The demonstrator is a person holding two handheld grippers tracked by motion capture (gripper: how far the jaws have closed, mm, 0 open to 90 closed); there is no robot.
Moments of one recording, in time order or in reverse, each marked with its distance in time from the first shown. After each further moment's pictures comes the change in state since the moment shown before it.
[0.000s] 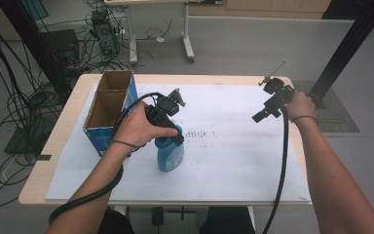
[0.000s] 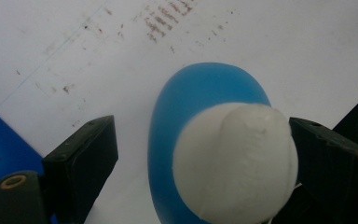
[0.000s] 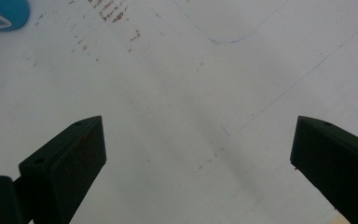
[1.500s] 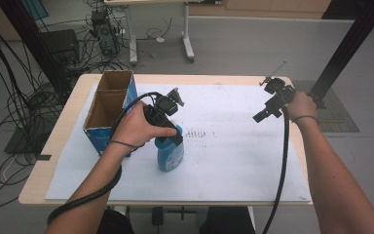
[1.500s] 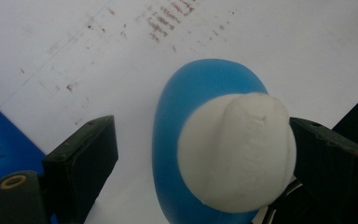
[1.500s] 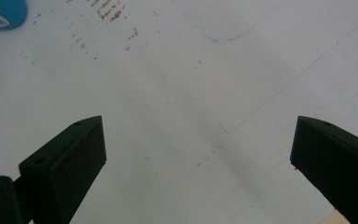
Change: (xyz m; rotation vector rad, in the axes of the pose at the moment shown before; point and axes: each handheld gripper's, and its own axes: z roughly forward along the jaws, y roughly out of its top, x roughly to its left) left arm 0.000 -0.002 -0.004 -0.009 0.002 -0.005; right arm -0.001 -0.002 -0.002 0.001 -0.007 0.002
